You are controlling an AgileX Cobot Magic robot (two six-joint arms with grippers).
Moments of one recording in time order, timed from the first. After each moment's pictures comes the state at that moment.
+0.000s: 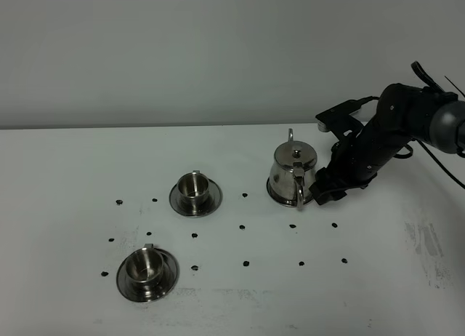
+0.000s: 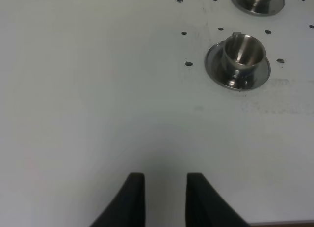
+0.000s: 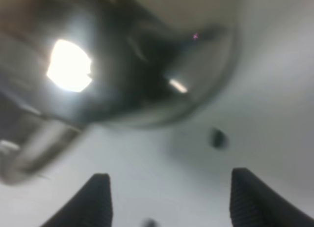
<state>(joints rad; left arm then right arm) 0.05 0.00 -0.45 -0.08 1.06 0.04 0.24 2.26 -1.75 0.27 0.88 -0.57</state>
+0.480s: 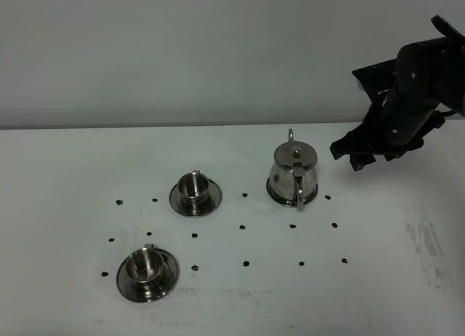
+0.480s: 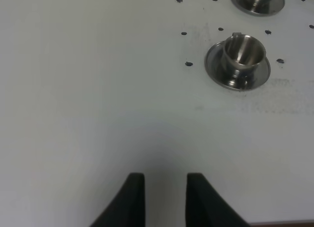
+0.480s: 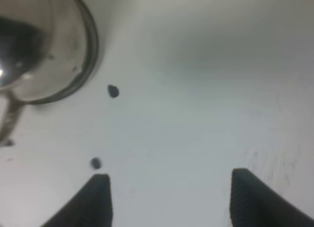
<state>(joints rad) 0.05 0.00 -0.45 -0.08 1.06 0.04 0.28 2.06 -1.77 -0.07 1.02 -0.03</state>
